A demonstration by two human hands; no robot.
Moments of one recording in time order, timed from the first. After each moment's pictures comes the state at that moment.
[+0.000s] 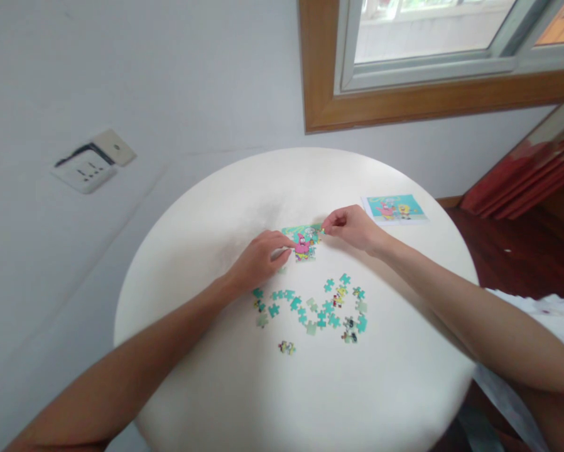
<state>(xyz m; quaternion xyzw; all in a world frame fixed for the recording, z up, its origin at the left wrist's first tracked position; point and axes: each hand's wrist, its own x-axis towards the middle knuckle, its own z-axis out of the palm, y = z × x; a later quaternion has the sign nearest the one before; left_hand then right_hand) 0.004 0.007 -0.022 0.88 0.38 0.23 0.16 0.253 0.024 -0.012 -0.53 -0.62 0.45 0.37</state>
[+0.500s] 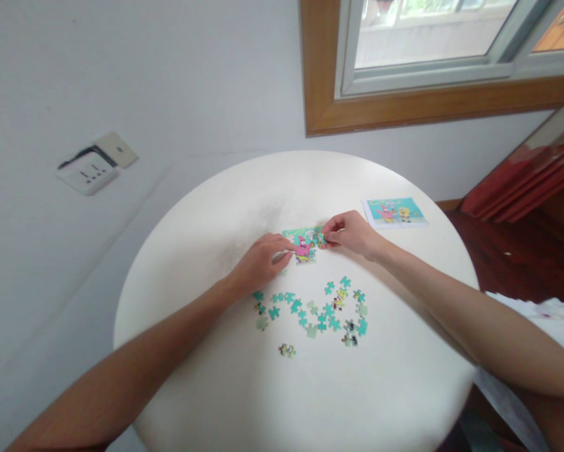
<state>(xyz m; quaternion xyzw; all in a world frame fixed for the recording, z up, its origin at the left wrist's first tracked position) 0.004 0.006 -0.020 0.89 0.36 0.23 0.17 0.248 0.022 -0.017 -0.53 -0.56 0.52 0.35</state>
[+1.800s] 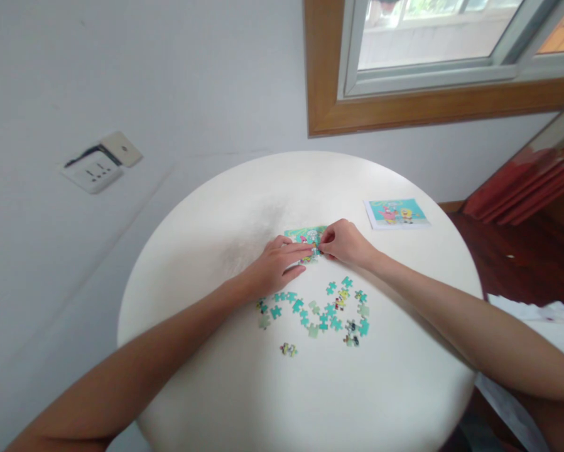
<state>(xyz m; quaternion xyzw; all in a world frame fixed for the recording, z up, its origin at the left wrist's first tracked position) 0.011 0.001 -0.034 0.93 0.31 0.15 0.12 0.235 0.016 -0.024 -0.57 -0.72 0.33 0.24</state>
